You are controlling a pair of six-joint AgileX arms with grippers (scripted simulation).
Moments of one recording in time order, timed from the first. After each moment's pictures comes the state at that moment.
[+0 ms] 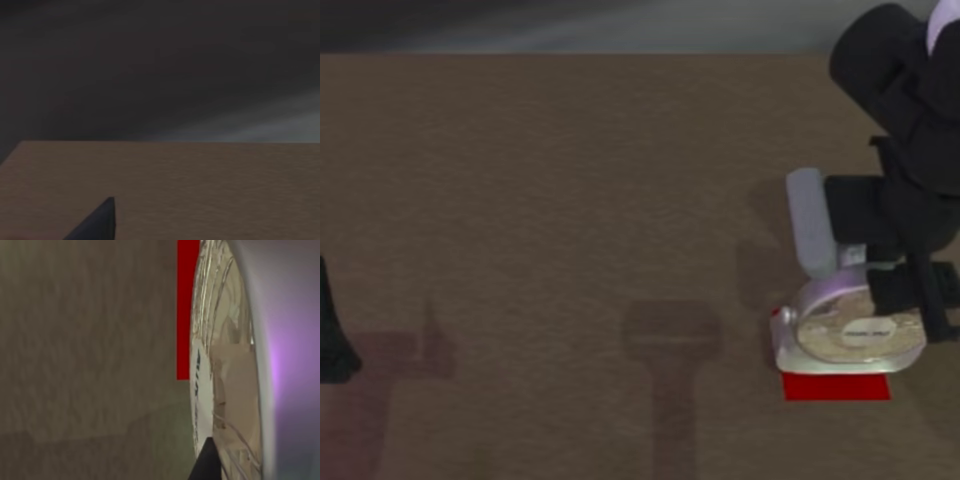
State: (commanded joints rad) left arm 0.00 0.00 0.00 0.00 0.00 0.00; right arm 0.48 1.71 1.37 -1.23 0.00 -1.07
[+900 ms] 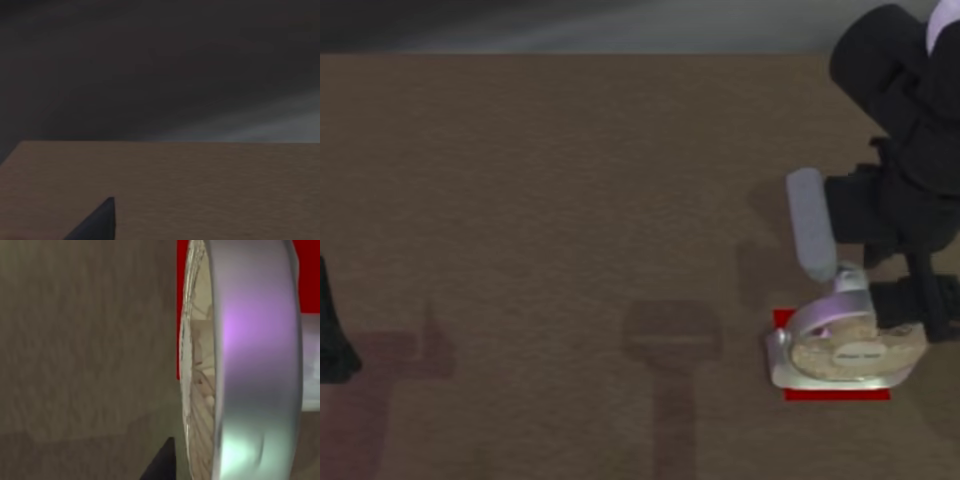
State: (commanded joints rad) left arm 0.00 0.00 0.00 0.00 0.00 0.00; right arm 0.48 1.71 1.37 -1.23 0.00 -1.07
